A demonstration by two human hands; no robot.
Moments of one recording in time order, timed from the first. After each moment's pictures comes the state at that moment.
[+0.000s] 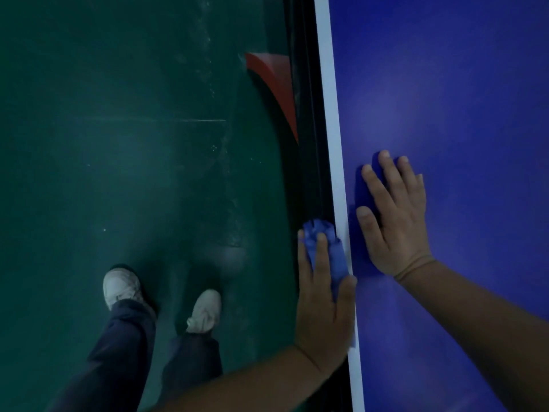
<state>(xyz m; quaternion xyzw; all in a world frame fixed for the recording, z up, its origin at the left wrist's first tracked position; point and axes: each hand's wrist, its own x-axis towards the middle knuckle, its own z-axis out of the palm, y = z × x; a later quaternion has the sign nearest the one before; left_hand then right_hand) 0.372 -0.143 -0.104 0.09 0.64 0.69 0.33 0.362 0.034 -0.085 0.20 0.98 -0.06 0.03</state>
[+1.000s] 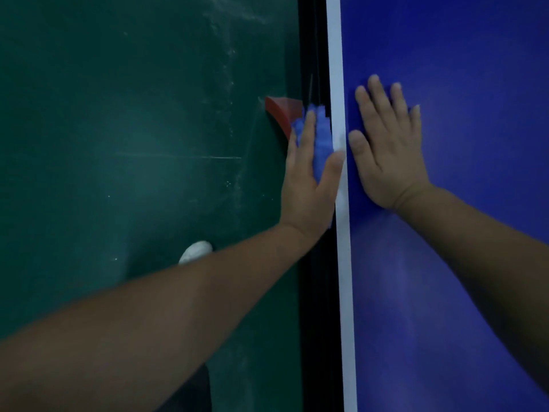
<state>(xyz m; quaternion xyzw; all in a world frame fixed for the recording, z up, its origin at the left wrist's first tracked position) 0.124 -0.020 -0.141 0.09 0.65 0.72 0.24 0.146 0.120 -0.086 0.16 0.98 -0.05 0.07</state>
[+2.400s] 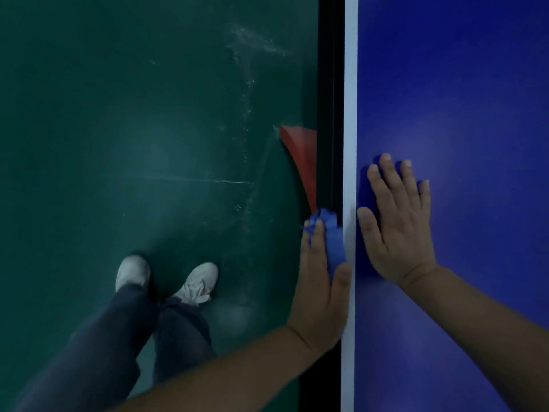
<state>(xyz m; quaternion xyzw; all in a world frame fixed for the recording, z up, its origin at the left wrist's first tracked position) 0.171 -0.049 -0.118 0.08 0.65 0.69 0.30 0.147 0.118 -0.083 0.16 0.98 -0.07 0.05</state>
